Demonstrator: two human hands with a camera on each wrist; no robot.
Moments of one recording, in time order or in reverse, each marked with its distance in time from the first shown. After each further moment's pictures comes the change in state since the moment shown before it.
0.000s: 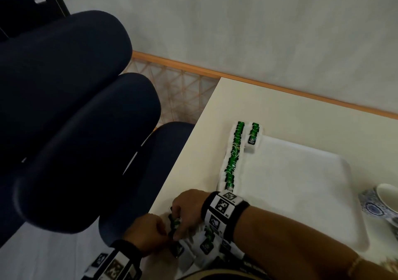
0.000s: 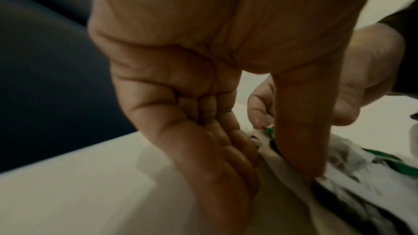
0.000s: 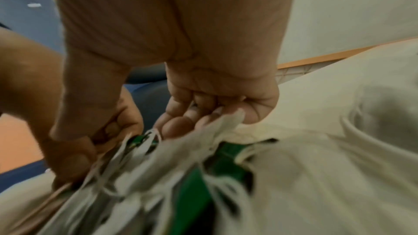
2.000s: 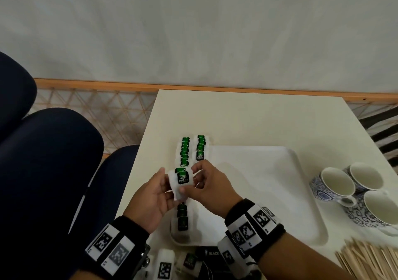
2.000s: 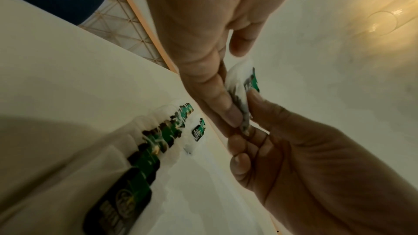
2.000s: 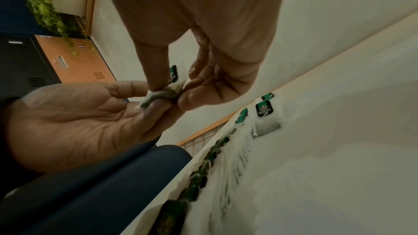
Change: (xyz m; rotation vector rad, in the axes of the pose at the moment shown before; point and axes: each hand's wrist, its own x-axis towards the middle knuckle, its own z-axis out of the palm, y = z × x) left_hand 0.060 0.190 -0.060 -1.393 -0.307 0.261; right_hand -0.103 0.132 -0.017 1.039 1.051 0.231
